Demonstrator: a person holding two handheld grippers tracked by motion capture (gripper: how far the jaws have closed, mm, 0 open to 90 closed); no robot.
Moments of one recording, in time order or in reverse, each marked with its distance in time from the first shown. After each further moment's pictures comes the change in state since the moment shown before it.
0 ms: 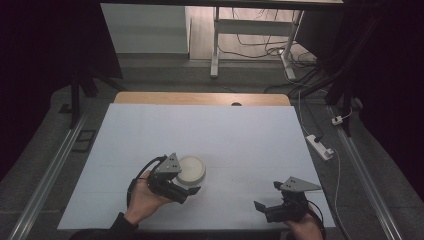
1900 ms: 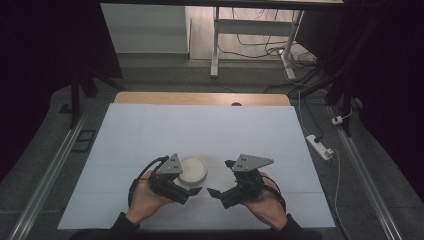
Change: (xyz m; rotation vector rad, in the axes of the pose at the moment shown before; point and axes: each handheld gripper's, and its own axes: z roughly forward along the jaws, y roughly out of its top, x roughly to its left) left arm -0.002 0.001 0.003 -0.010 -0.005 0.016; right arm 0.075 0.103 0.055 -0.070 0.235 -0.202
